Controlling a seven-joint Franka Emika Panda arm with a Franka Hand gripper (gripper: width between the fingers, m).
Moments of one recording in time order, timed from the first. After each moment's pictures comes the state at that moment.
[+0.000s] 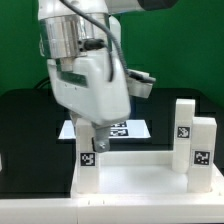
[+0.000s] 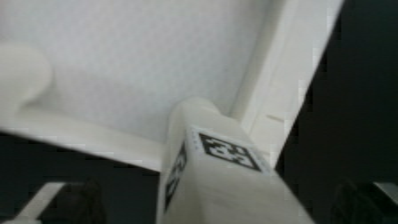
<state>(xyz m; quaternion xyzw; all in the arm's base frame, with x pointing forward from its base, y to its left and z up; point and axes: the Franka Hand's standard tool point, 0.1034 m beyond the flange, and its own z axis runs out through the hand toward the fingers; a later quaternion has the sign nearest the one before) 0.627 -0.043 0.094 -0.87 0.49 -0.02 0.07</state>
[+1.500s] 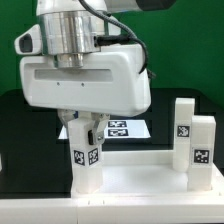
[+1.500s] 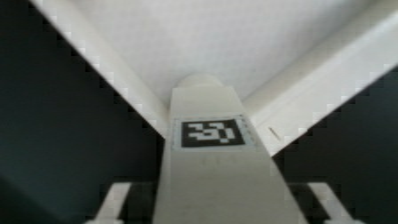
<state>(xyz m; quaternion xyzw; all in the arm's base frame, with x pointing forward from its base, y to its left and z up) 0.629 -0.051 0.101 -0.88 0.47 -0.03 0.05</state>
